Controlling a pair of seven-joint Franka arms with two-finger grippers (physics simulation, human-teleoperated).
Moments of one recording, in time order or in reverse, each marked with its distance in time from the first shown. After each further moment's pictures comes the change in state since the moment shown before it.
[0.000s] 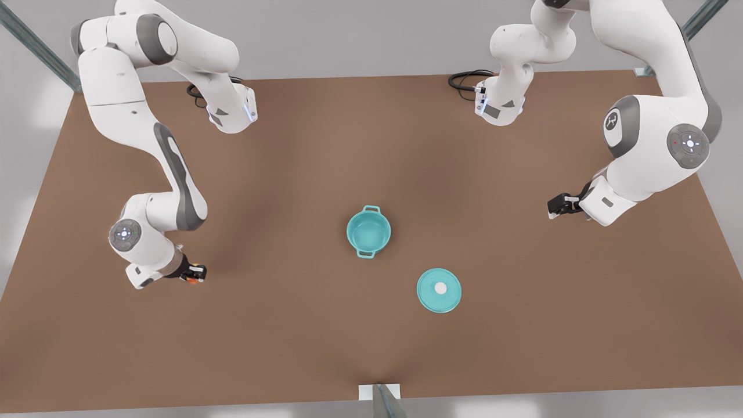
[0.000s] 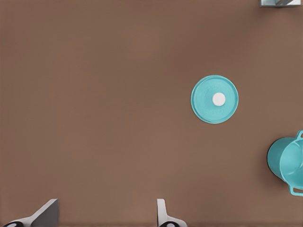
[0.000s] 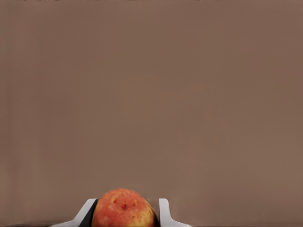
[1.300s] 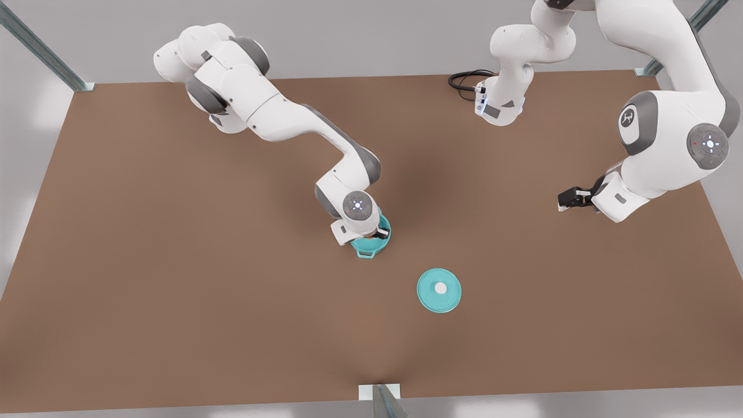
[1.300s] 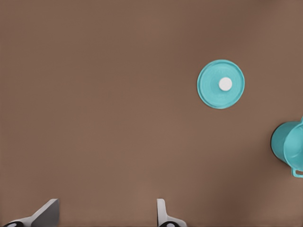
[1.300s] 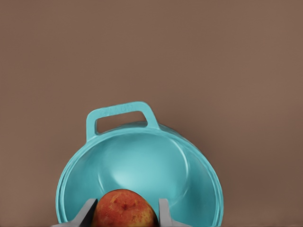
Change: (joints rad) left arm 0.031 0.003 0.010 0.034 -0.003 -0.098 0.045; right arm 0.760 0.376 0.005 0.604 0.112 -0.343 0.913
